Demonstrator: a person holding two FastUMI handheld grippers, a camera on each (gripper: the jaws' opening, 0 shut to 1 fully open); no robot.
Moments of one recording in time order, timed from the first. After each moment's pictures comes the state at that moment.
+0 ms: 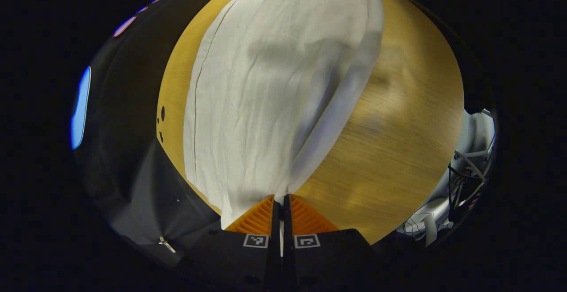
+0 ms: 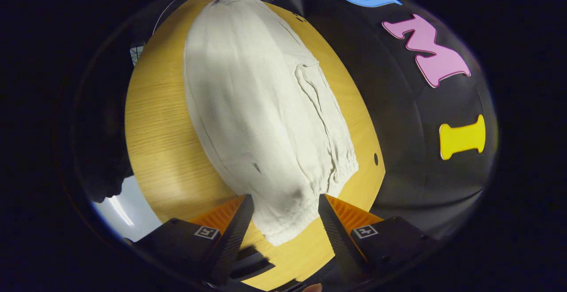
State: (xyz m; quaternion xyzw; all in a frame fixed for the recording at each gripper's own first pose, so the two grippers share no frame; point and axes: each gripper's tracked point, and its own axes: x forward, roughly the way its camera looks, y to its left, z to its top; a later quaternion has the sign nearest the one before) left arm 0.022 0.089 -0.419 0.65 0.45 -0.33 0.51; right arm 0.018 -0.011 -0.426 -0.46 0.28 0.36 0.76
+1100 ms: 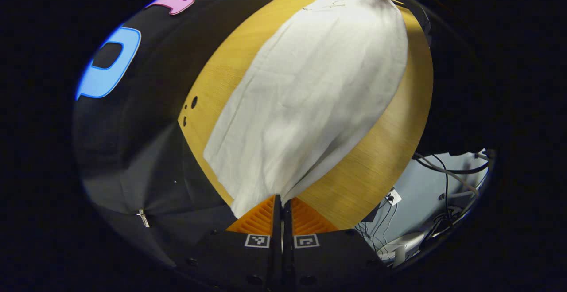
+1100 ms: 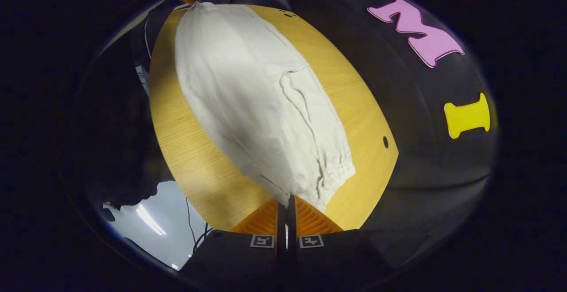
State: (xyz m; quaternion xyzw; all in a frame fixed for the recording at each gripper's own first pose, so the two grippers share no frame) left arm 0.056 0.070 -0.374 0.55 0.44 -0.30 0.65; right arm 0.029 -0.001 -0.366 -0.37 0.36 0.34 0.79
